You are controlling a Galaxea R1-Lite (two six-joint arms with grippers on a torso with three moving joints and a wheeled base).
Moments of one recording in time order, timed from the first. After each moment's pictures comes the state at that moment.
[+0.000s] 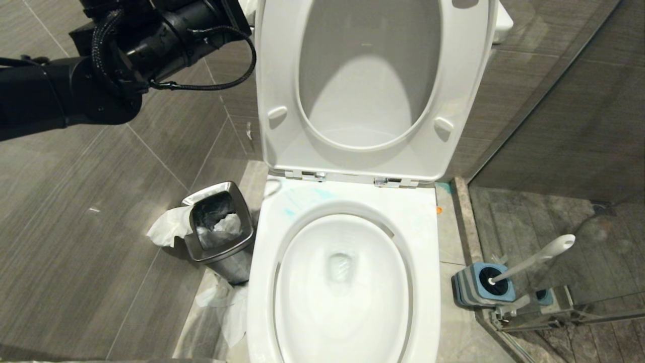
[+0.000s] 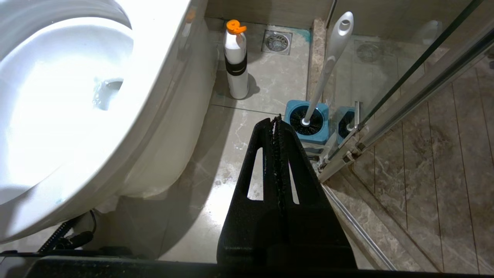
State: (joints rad) left arm -0.35 1.97 -1.95 -0.44 -0.37 -0.17; right arm 0.00 0.00 0.00 0.00 -0.01 0.05
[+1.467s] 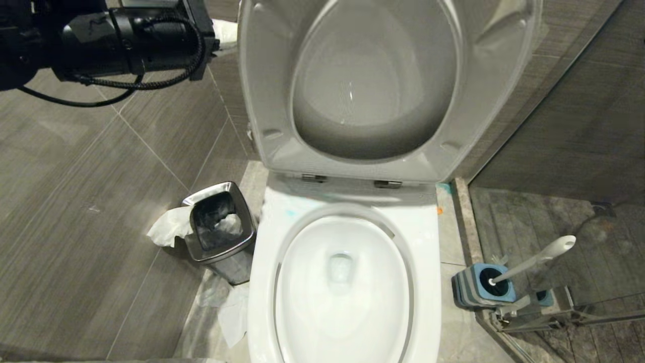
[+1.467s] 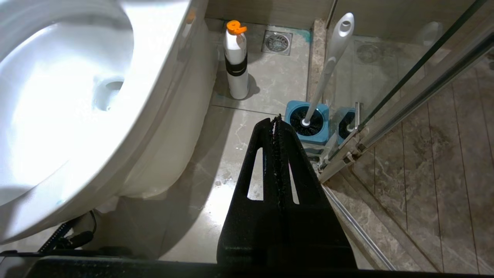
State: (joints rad) left arm -0.34 1.78 -1.89 0.12 -0.62 -0.42; right arm 0.00 0.00 0.00 0.00 -0.01 0.05
